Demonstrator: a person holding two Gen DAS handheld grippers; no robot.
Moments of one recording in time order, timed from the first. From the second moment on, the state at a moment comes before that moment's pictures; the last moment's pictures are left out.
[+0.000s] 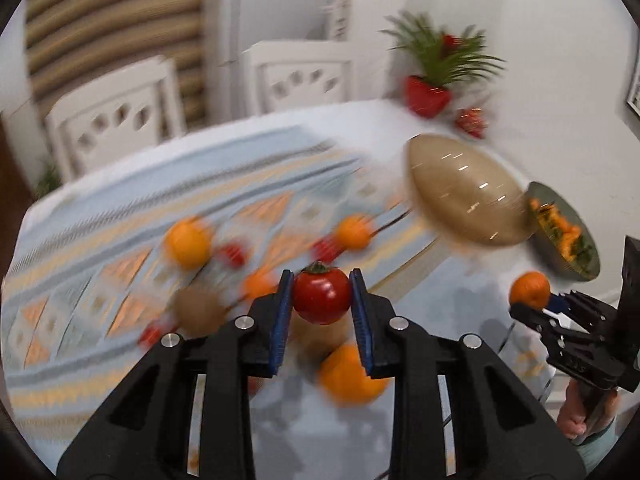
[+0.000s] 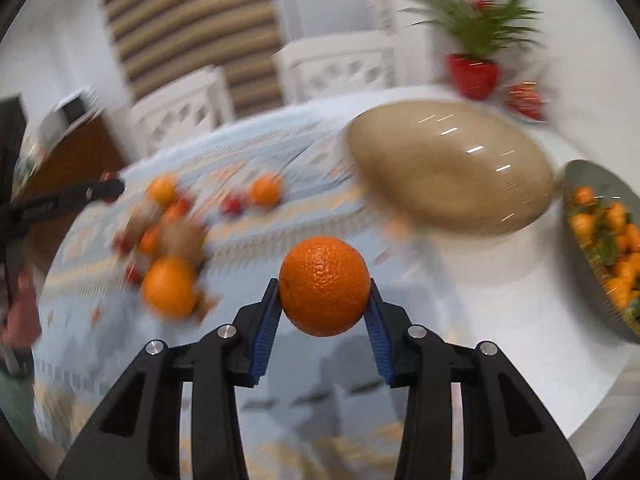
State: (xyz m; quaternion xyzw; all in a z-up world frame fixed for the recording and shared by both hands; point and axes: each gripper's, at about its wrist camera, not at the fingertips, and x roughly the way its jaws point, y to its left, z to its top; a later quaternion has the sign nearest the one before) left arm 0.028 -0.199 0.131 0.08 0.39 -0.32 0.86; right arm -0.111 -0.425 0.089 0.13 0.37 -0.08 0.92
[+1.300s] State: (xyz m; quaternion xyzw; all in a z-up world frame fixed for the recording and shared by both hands) left arm 0.017 -0.304 0.158 0.02 0.38 -0.42 0.82; right arm -0.082 -0.513 0.112 0.19 0.38 -0.16 0.89
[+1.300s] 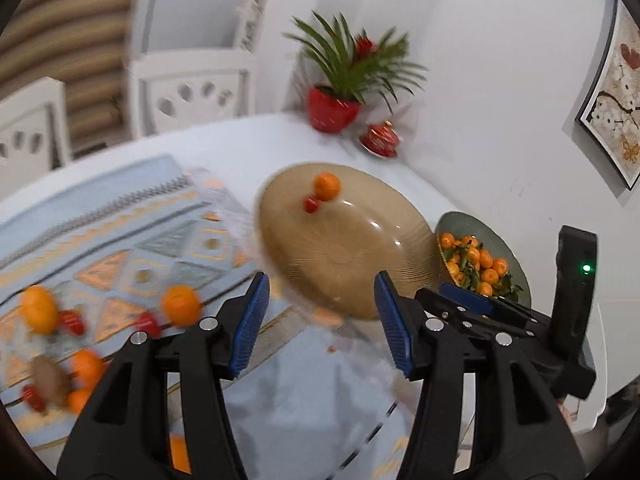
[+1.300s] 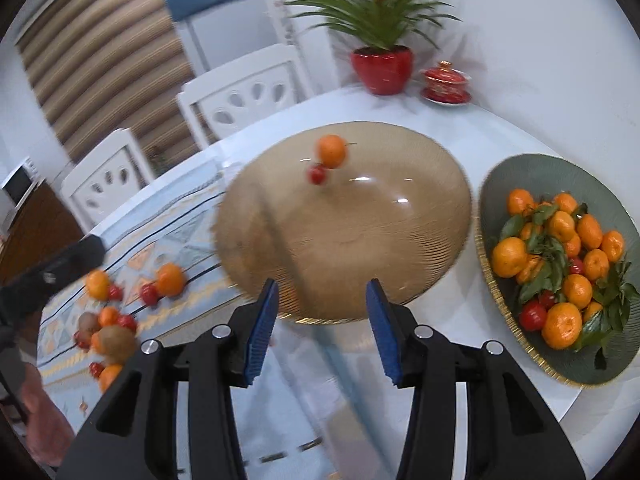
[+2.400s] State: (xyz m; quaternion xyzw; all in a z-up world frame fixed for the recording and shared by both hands) left arm -0.005 -0.059 0.025 -0.01 0.38 -0.20 0.90; right arm -0.054 -0.352 0.025 0.12 0.40 0.04 0.91
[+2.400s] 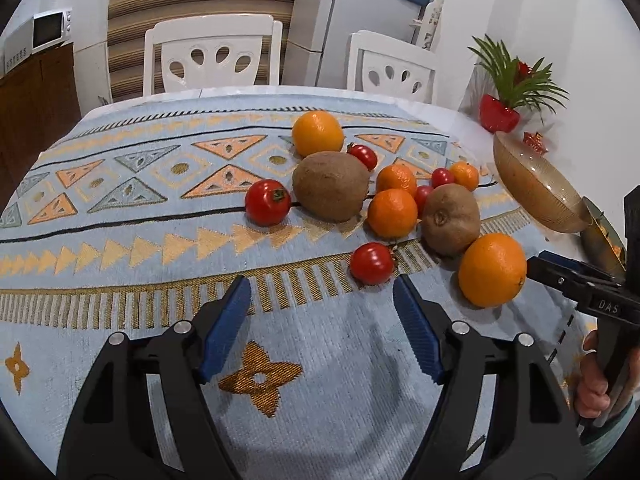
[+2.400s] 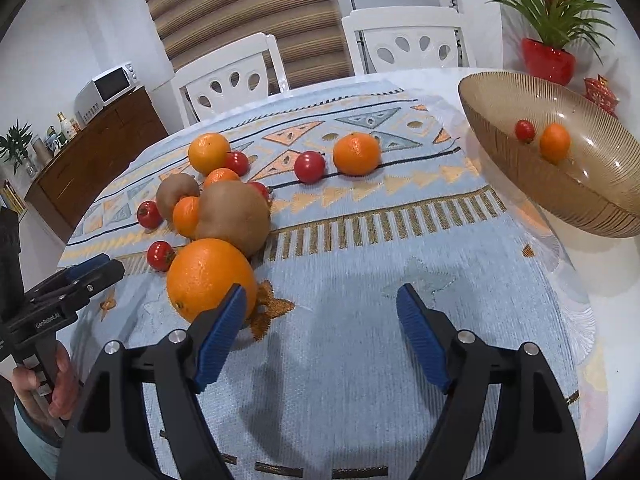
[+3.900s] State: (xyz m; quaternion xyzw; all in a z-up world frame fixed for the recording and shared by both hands) left arm 0.005 -0.069 0.018 0.00 0.47 -0.23 0.85; right arm -0.064 -0.341 0.036 0.11 0.38 0.07 0.92
